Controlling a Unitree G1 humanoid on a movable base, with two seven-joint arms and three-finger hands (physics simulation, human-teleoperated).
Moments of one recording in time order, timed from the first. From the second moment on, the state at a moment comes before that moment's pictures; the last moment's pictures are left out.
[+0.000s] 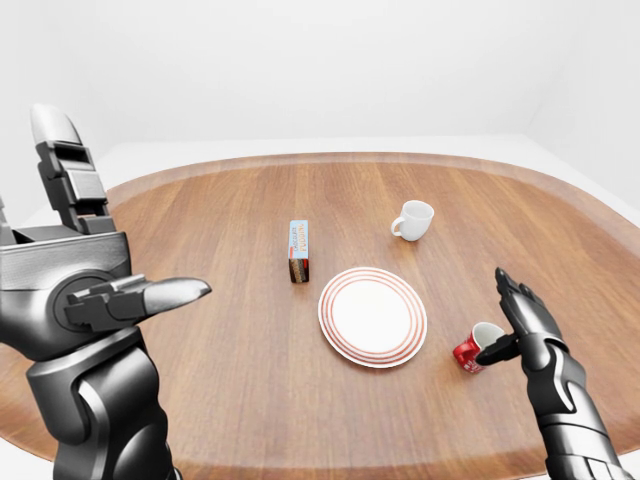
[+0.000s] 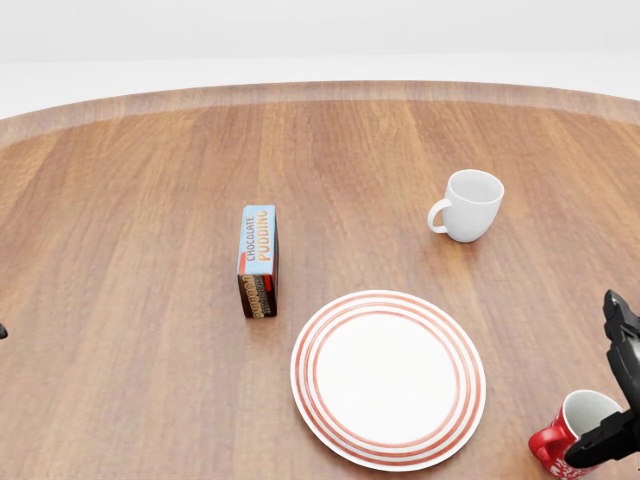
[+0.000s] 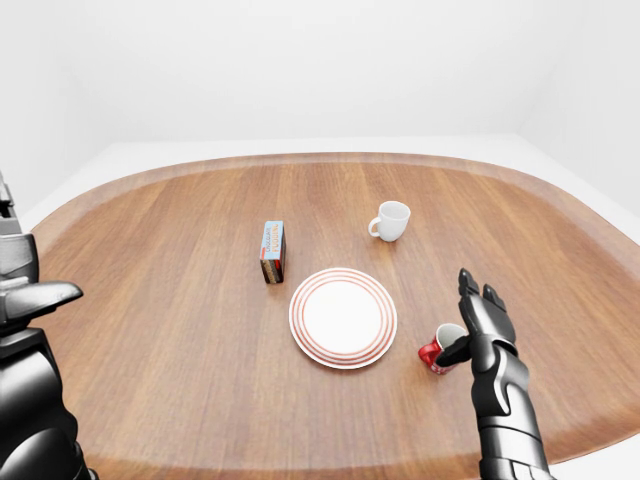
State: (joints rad) left arm -0.15 0.13 0.26 -0.86 -0.54 0.09 0.21; right arm -0.12 -0.40 -0.30 0.37 -0.83 0.09 0.13
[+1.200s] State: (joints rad) left arm -0.15 0.13 0.26 -0.86 -0.55 0.09 0.21; right arm -0.18 -0.41 -0.19 0.70 -0.89 0.09 0.02
